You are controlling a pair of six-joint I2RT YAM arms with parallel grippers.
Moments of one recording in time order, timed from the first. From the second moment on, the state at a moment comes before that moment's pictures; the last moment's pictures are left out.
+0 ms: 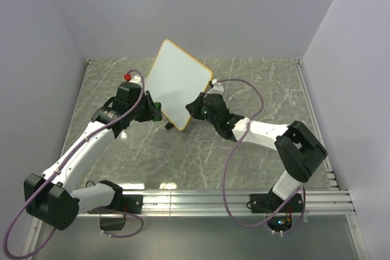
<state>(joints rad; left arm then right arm) -0.41 1.15 1.01 -0.54 0.02 -0.54 0.75 1.63 0.93 0.29 0.20 0.78</state>
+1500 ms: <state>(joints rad) -0.41 1.15 0.94 -0.54 -0.04 -0.55 0.82 1.63 0.72 0.22 0.39 0.91</state>
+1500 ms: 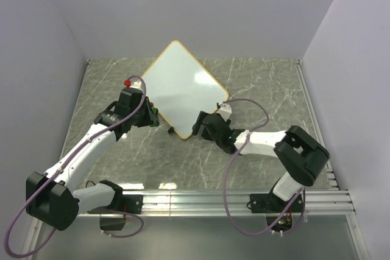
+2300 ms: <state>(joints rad) -0.36 1.48 0.83 -0.54 -0.20 -0.65 0.85 0.91 0.98 -0.61 0.58 0.72</state>
